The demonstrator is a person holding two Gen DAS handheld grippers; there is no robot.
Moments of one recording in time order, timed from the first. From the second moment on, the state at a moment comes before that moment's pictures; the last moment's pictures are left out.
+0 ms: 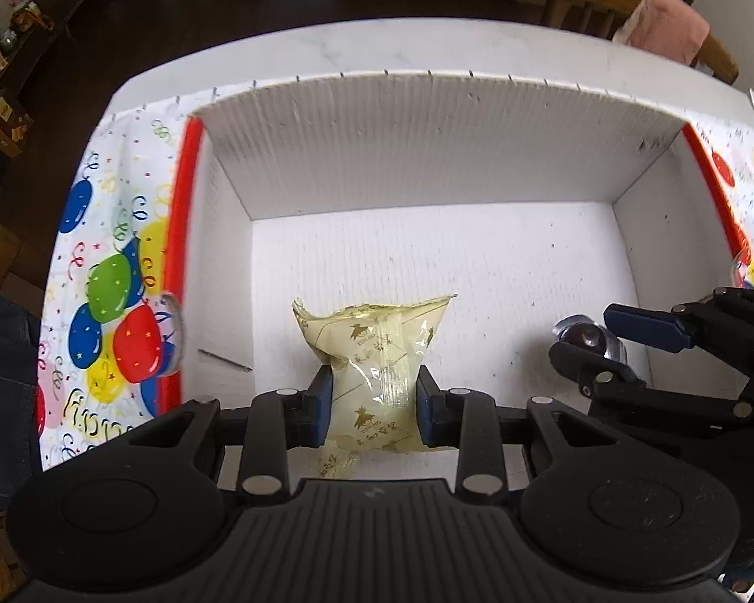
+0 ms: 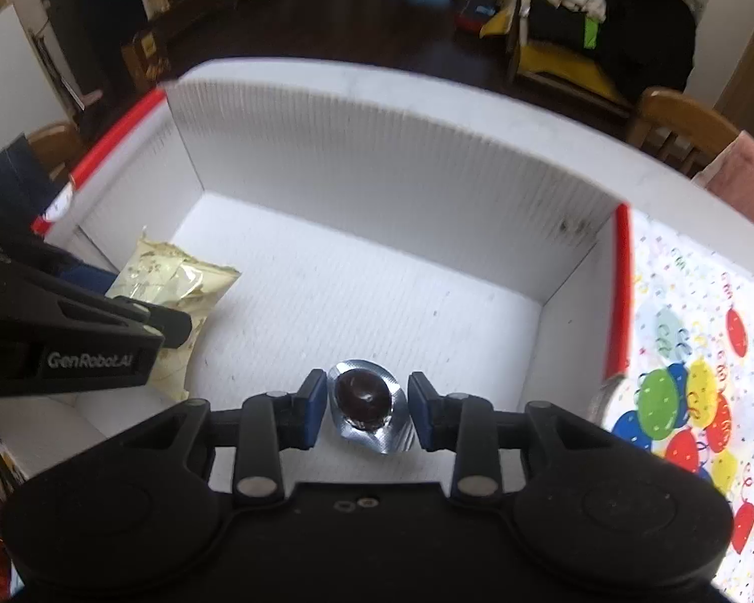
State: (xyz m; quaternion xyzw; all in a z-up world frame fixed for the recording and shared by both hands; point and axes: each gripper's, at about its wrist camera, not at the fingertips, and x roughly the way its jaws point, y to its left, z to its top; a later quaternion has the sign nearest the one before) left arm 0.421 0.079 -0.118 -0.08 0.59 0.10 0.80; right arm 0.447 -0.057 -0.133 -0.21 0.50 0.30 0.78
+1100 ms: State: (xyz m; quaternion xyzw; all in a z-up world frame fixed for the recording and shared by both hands) left arm 0.427 0.084 -0.116 -0.08 0.62 0.08 0.78; right arm 0.457 -0.060 -0.123 -0.19 0.53 0.30 0.77
